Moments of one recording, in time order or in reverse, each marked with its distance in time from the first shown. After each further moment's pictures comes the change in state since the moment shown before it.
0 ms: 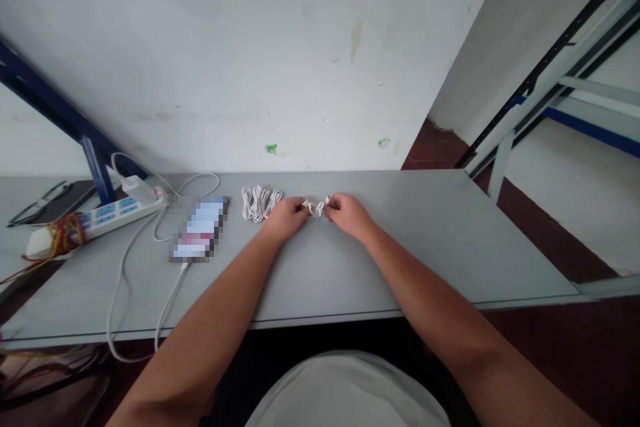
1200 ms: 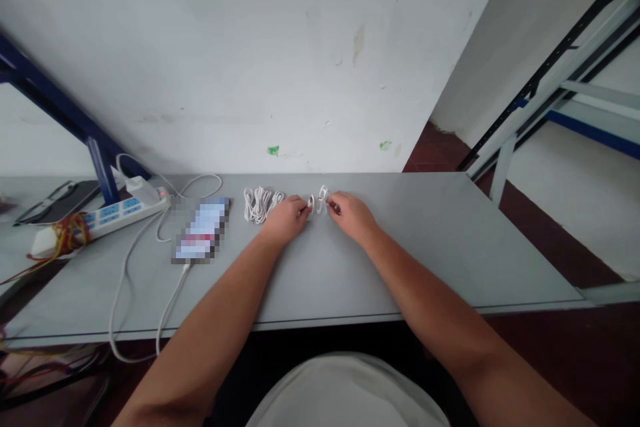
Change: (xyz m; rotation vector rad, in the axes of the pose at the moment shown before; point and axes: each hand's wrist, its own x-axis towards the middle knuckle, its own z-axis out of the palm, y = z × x) left_hand -0.001 -0.002 -0.003 0.297 0.040 0.212; right_hand -0.001 -0.003 -0.007 -0.322 0.069 -0.275
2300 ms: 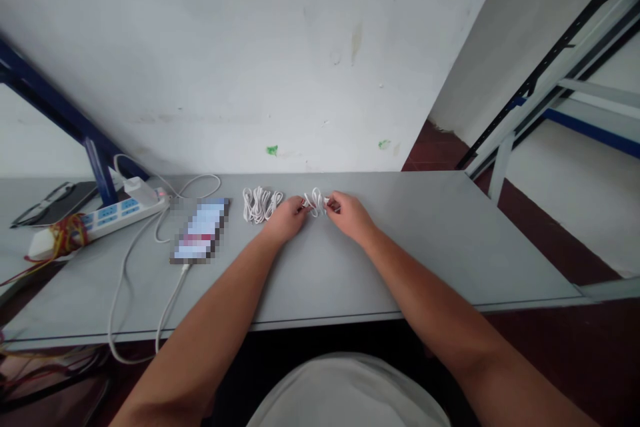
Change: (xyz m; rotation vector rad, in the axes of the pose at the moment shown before) left_hand 0.003 -0.005 0.010 -0.188 -0.018 -0.136; right_hand 0.000 0.001 0.008 0.248 0.041 0.112
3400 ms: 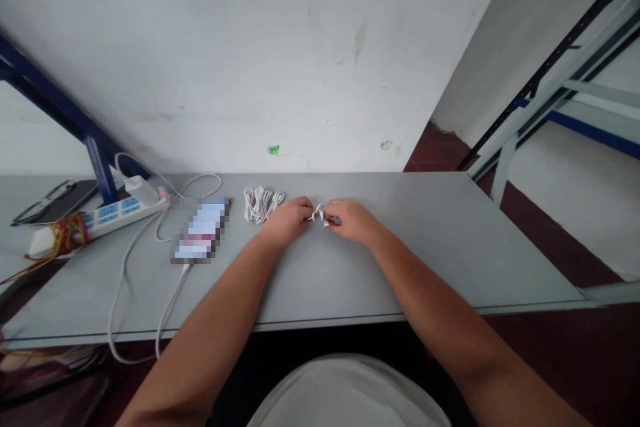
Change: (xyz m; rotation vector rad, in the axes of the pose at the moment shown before) left_hand -0.007 0.009 -0.017 0.143 -0.117 0.364; right_hand -0.005 -0.014 -0.022 -0.153 -0.302 -0.298
